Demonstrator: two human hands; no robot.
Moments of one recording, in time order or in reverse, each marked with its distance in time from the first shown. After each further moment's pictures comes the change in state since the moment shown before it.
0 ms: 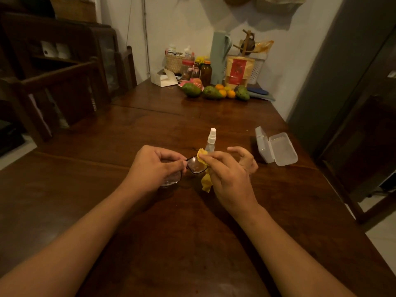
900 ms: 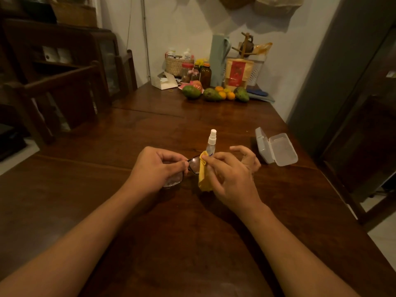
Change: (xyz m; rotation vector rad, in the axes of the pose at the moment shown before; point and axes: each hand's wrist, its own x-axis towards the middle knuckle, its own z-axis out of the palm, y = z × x) left_hand -0.002 0.004 0.001 0.039 0.012 0.005; right_hand 0.002 0.006 -0.006 0.071 -0.110 0.044
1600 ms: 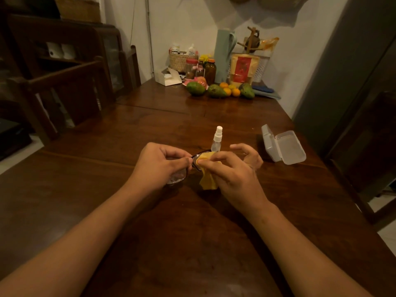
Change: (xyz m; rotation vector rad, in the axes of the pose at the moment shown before) left_hand -0.001 0.000 -0.001 -0.055 0.034 0.008; right_hand 0.002 -0.006 -0.003 -0.042 0.036 -0.189
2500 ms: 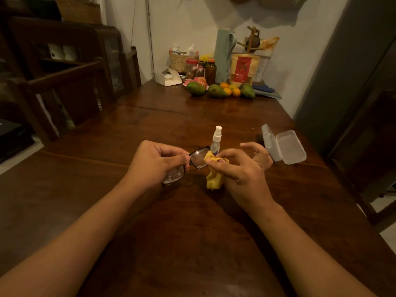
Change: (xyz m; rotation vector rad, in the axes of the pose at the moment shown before) left_hand -0.006 0.013 0.001 -0.107 0.035 -0.045; right_hand -0.003 0.009 -0.006 0.015 0.043 0.059
